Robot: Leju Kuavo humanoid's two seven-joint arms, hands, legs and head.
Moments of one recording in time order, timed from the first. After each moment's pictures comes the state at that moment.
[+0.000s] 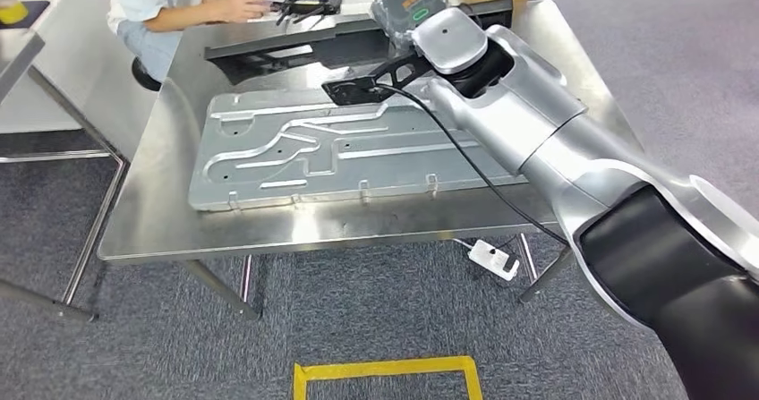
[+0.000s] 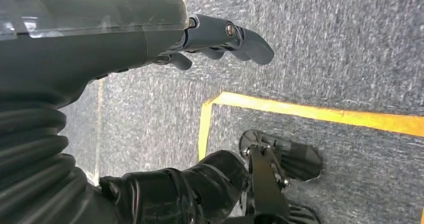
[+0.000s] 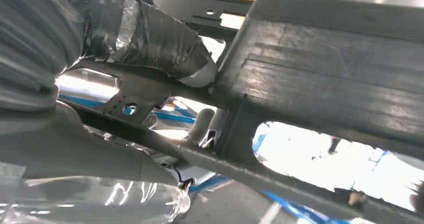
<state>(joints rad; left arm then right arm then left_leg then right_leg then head) -0.13 -0.17 1.38 -0.17 -1.19 0.22 -0.06 -1.47 0.08 1.13 -0.51 0.98 0.24 0.02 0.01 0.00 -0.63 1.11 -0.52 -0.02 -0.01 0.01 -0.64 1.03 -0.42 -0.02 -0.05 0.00</state>
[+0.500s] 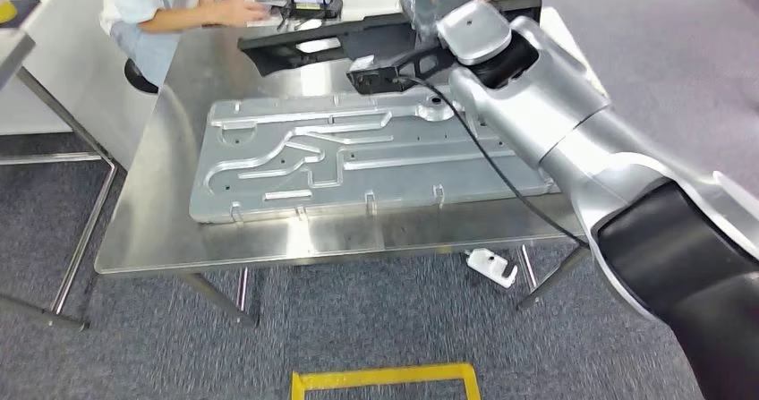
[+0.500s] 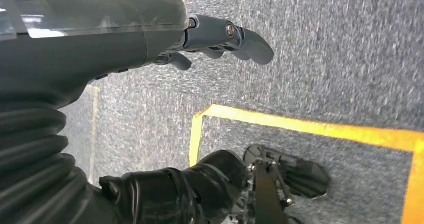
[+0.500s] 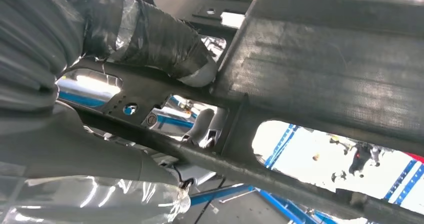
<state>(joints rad) -0.13 -0.17 1.38 -0.17 -1.20 0.24 -0.07 -1.48 0.01 1.13 -0.52 0.98 0.27 0.05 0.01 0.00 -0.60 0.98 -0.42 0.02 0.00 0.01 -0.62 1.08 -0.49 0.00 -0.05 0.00</state>
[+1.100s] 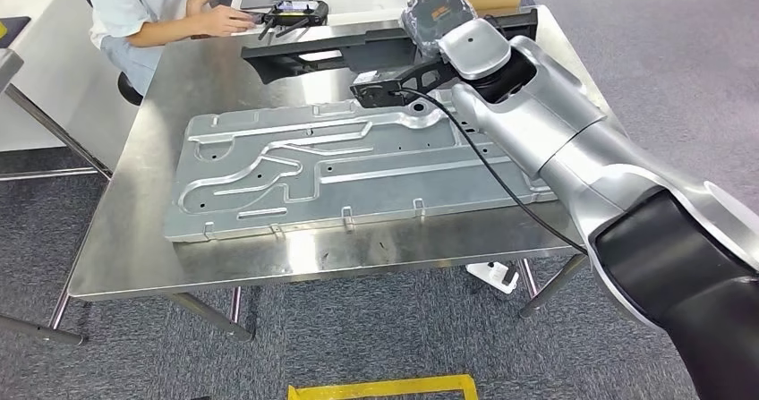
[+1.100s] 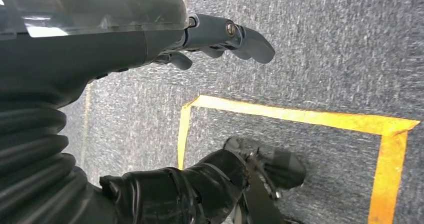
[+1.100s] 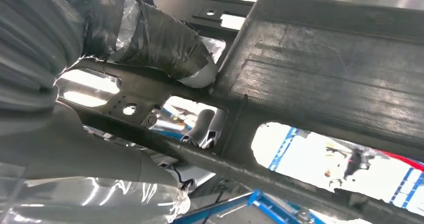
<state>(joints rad) -0.13 -0.17 1.38 -0.17 -1.19 0.23 -0.07 -1.42 0.00 1.13 -0.52 0.97 0.24 0.03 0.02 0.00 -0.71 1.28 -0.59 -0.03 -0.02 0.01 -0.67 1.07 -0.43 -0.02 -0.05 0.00</state>
